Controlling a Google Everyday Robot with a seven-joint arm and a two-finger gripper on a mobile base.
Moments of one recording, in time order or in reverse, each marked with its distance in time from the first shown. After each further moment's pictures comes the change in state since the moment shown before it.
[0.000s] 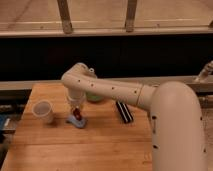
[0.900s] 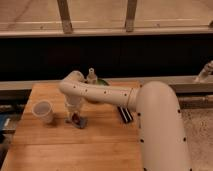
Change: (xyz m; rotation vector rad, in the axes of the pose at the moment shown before) arm -0.007 0.001 0.056 0.016 0.055 -0.014
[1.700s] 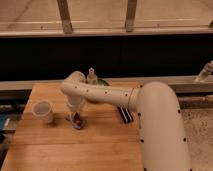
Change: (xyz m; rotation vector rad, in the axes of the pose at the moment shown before) arm 0.003 -0.012 0.002 0.013 0.009 0.017
